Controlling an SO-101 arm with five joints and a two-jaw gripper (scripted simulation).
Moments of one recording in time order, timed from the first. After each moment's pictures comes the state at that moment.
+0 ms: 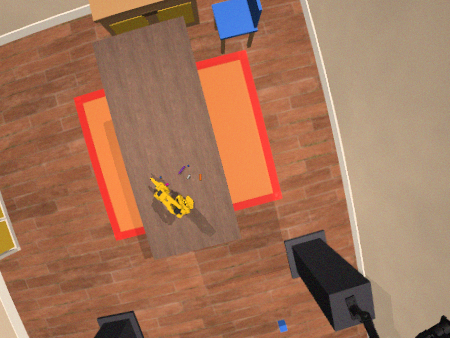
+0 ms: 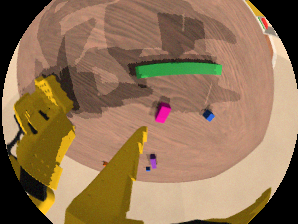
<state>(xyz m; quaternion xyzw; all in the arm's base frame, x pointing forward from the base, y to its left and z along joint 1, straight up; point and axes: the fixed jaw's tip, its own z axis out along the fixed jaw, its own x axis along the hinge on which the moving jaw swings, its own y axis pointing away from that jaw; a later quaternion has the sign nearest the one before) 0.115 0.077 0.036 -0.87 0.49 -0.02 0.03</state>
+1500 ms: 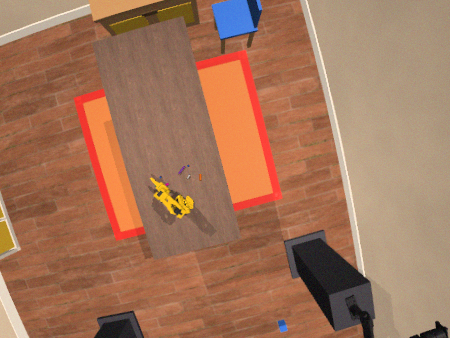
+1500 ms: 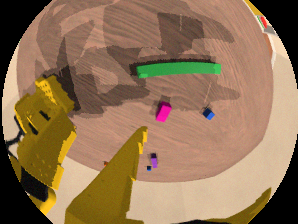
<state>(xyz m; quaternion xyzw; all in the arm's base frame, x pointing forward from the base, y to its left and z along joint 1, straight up) 0.114 0.076 0.038 -0.87 0.50 -0.02 0.04</state>
